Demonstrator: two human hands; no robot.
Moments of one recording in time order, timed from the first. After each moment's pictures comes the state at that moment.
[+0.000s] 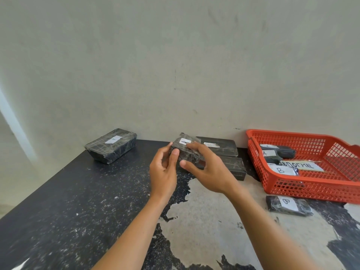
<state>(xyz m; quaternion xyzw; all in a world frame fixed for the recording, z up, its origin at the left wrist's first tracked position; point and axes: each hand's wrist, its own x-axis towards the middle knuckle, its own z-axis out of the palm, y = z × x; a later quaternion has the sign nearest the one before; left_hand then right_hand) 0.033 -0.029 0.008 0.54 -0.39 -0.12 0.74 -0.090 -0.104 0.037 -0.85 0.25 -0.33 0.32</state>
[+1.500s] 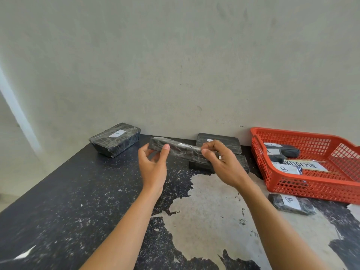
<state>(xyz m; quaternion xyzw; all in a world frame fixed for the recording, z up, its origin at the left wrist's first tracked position) 0.062 -0.028 0.001 0.54 -0.24 -0.18 0.78 -0.108 -0.127 0.027 -0.82 0.26 -0.35 0.37</state>
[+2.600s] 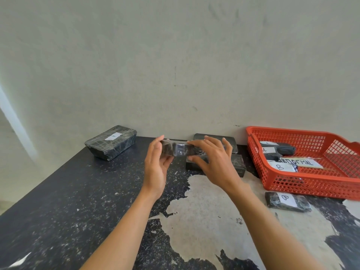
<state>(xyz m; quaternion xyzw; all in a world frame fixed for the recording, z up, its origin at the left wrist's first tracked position) 0.054 -0.026 0.007 0.42 -0.35 -0.28 0.79 -0.096 -0.117 0.027 -0.88 0.27 -0.38 0.07</state>
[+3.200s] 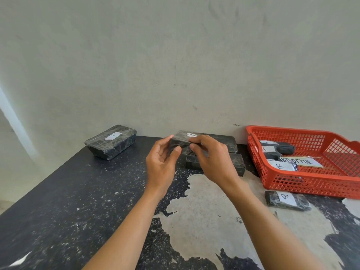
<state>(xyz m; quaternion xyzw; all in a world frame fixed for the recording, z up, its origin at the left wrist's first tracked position) 0.039 -0.026 0.014 0.45 -0.40 -0.18 0.78 -0.088 -0.097 0.050 -0.83 0.23 -0.46 0.20</state>
